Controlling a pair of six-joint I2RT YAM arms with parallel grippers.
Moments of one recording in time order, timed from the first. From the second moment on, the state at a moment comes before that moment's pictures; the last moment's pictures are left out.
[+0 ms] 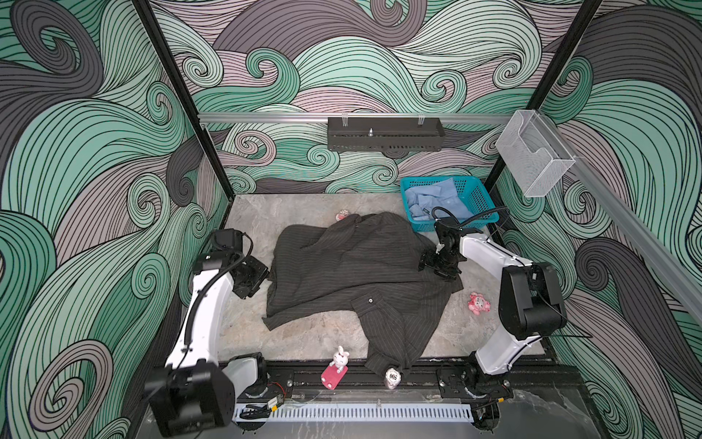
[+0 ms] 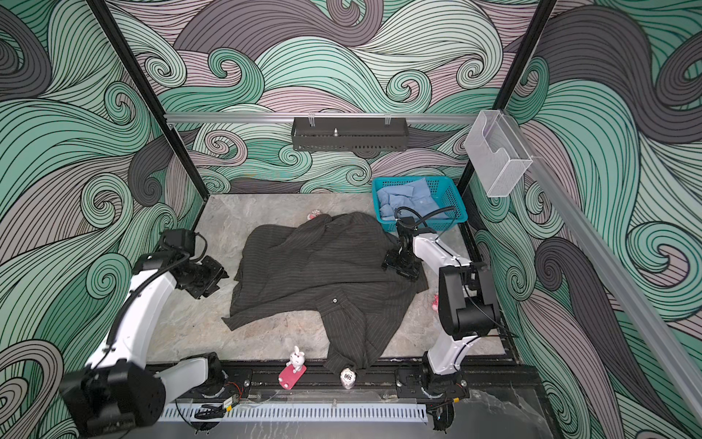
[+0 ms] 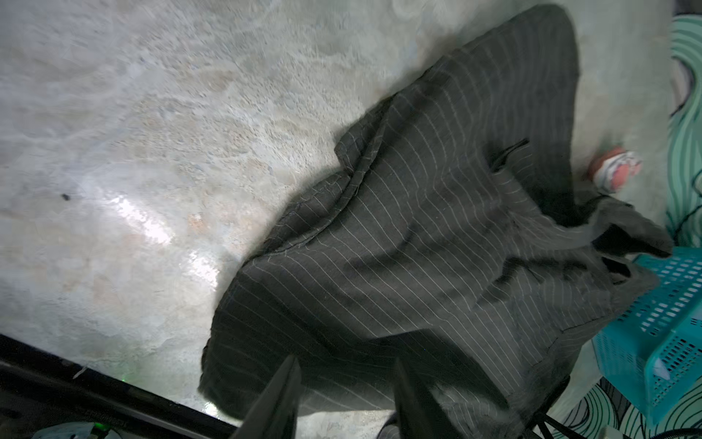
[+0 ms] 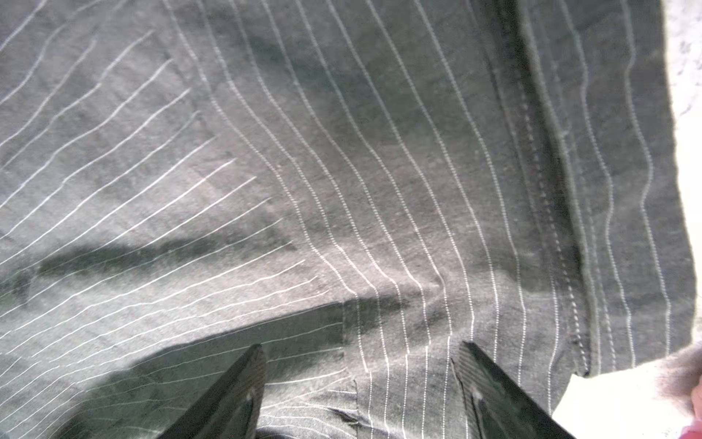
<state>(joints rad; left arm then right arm) 0.16 1.25 1.03 -1.07 0.21 -0.80 0.16 1.72 1.16 -0.87 -0.12 0.51</state>
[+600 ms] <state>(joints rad) 0.05 1.99 1.36 -1.00 0.15 -0.79 0.19 1.92 1.26 -0.91 -0.14 0.48</state>
